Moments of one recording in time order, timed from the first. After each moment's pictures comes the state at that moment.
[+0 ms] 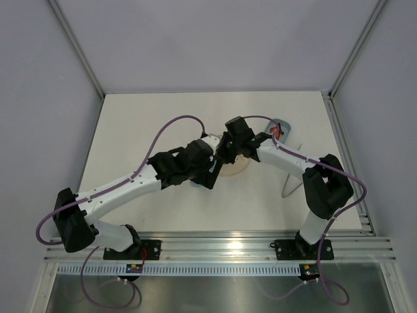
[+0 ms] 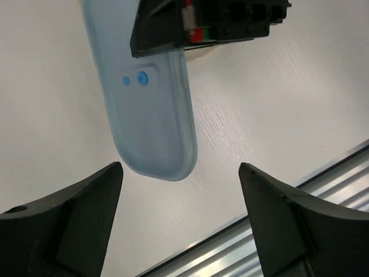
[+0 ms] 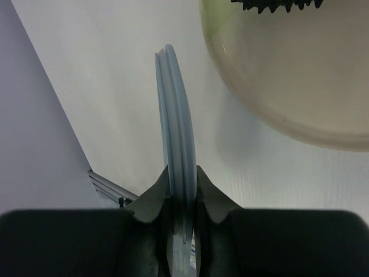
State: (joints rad) left arm -0.91 1.33 1.17 -0.72 -0.17 -0.36; right arm 0.64 1.74 1.24 -0.32 -0.22 1.05
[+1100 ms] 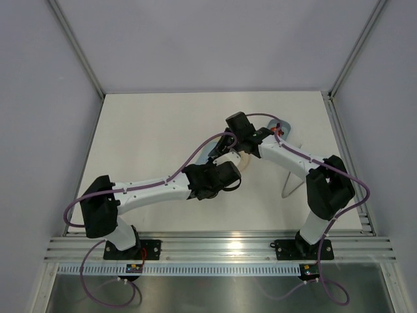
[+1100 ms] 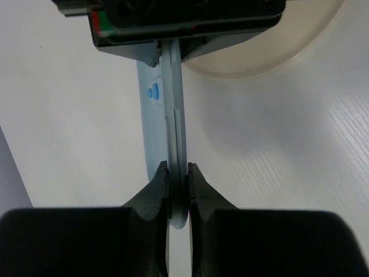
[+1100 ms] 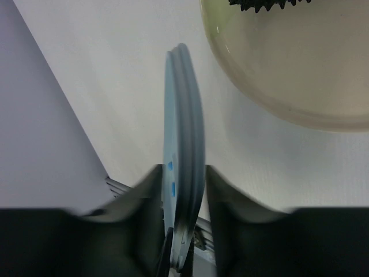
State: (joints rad) left arm -1.15 1.57 1.20 -0.70 -0.74 -0.22; right arm 0.64 1.73 1.31 -0.44 -0.19 1.15
